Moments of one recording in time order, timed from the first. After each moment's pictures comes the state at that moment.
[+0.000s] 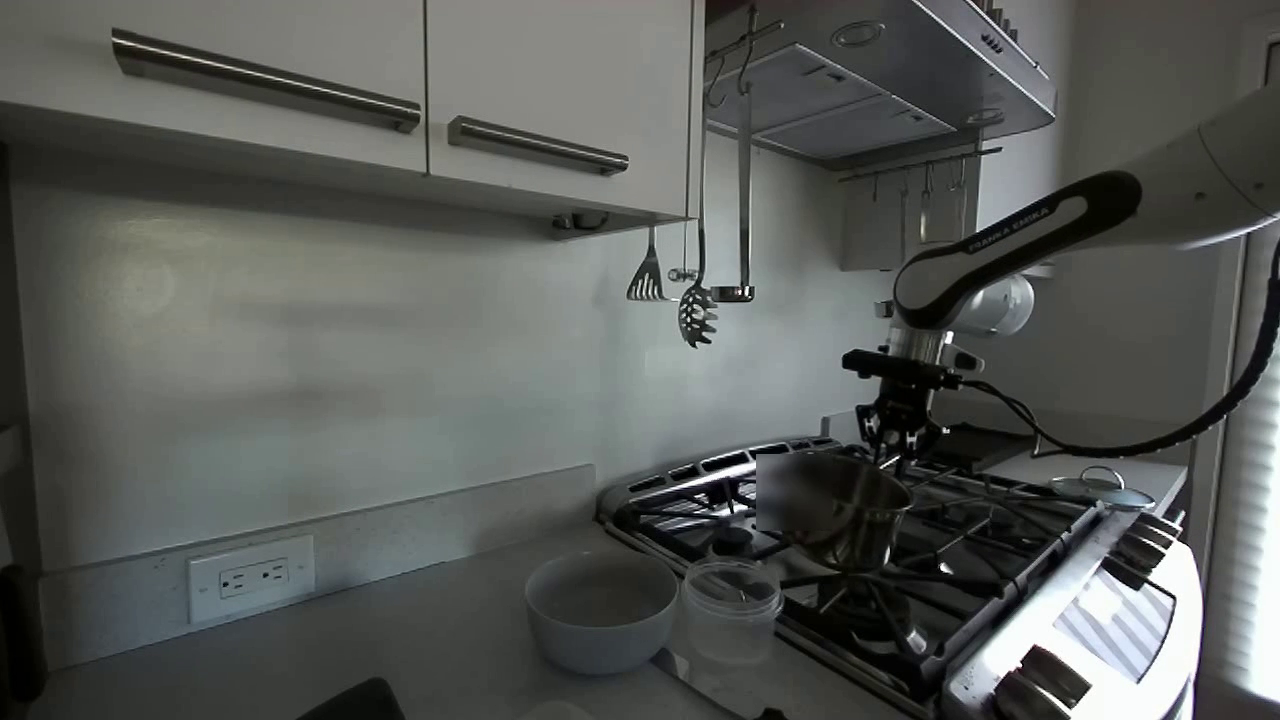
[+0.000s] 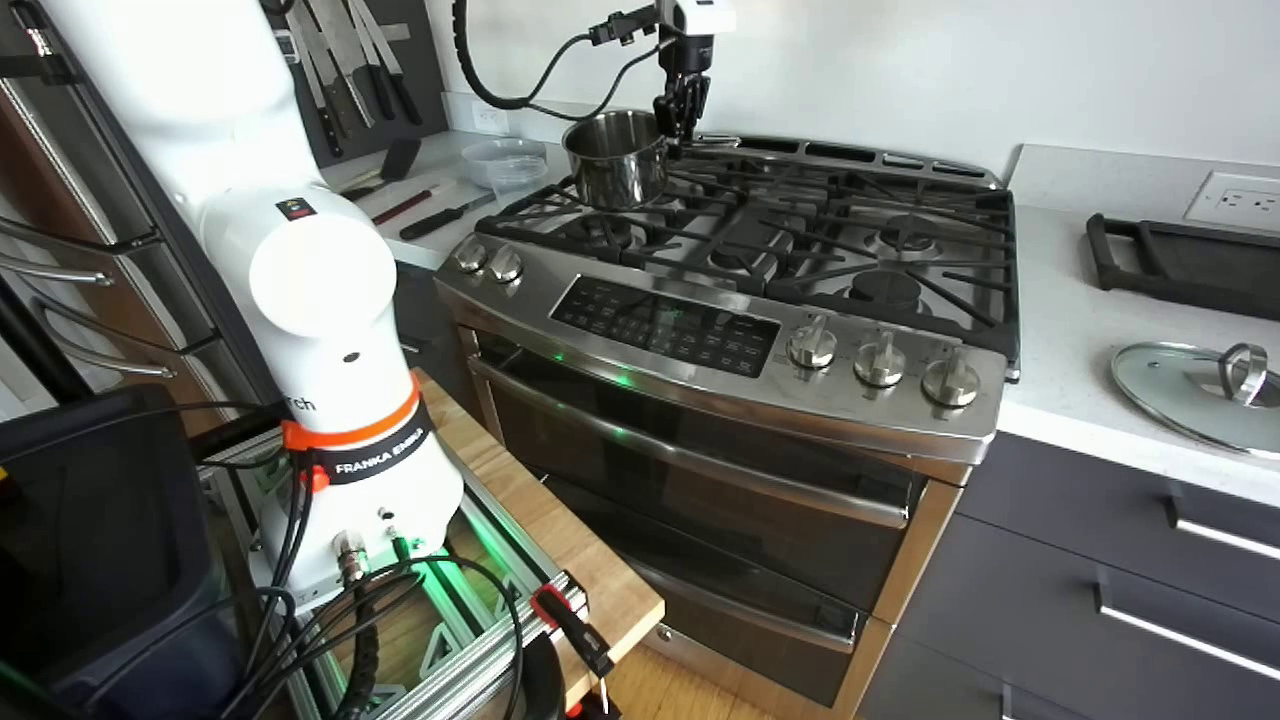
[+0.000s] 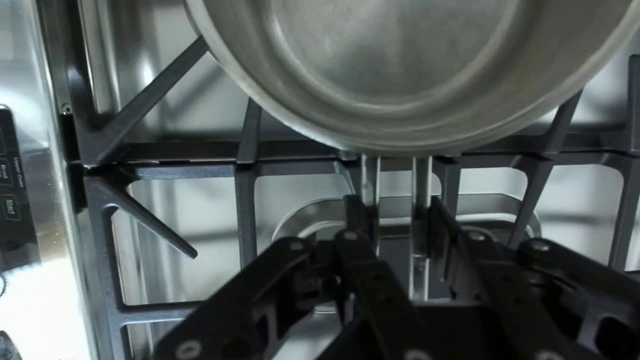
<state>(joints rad) 0.01 -0.09 0.06 -2.11 0.15 2.13 1.24</state>
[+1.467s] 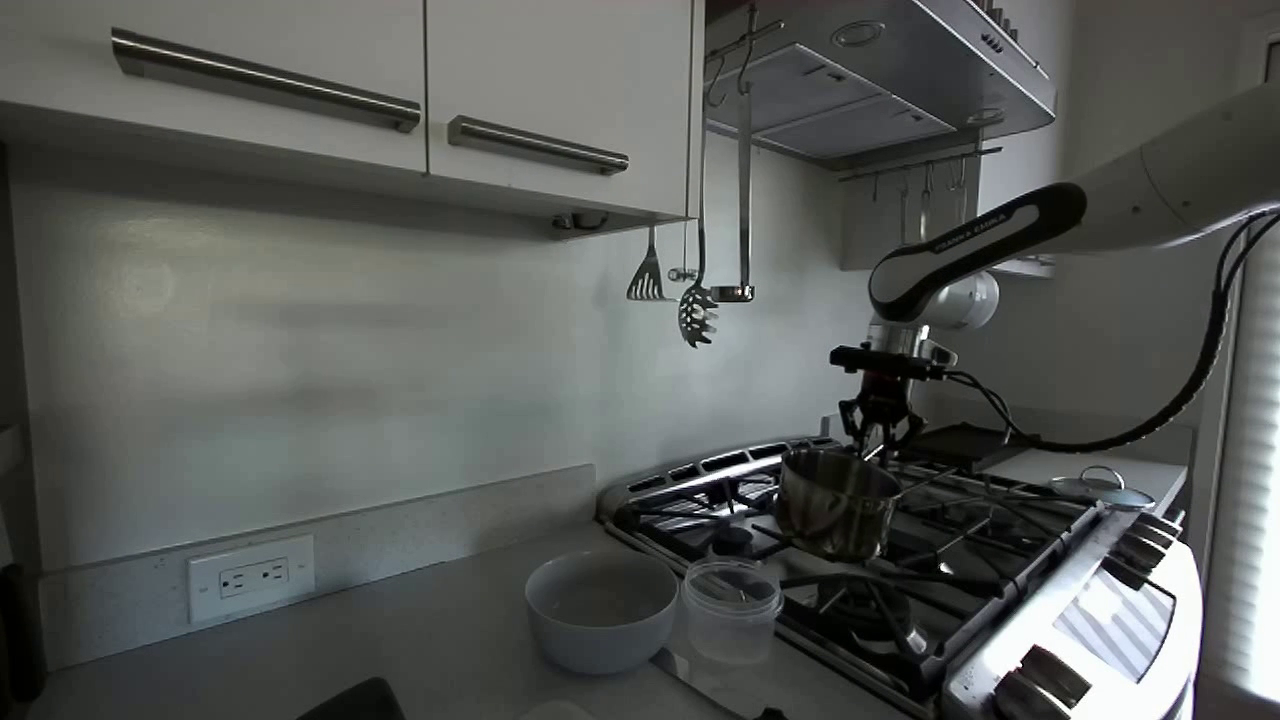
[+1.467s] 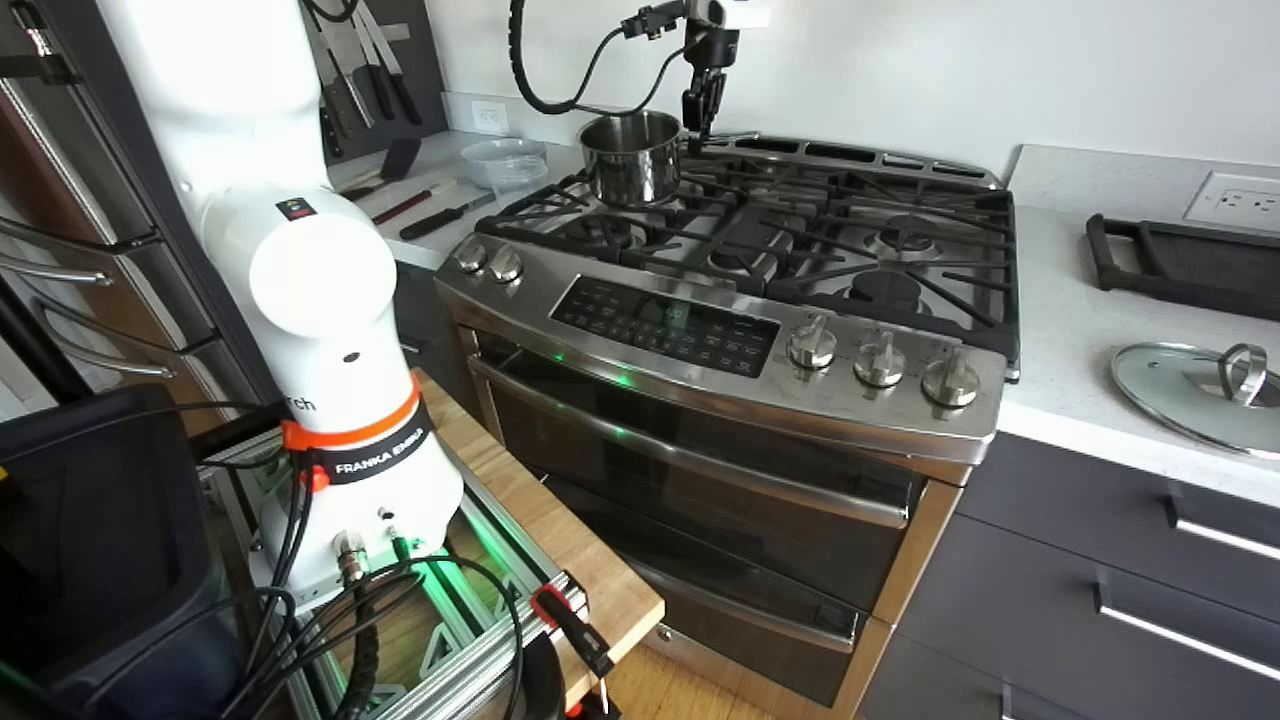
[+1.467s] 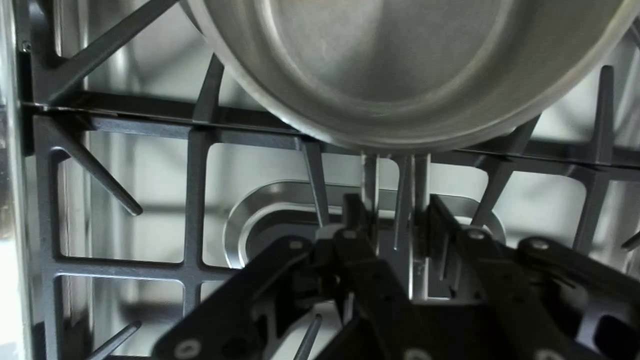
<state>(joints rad) 0.01 0.06 0.04 -1.92 0.15 2.02 1.12</state>
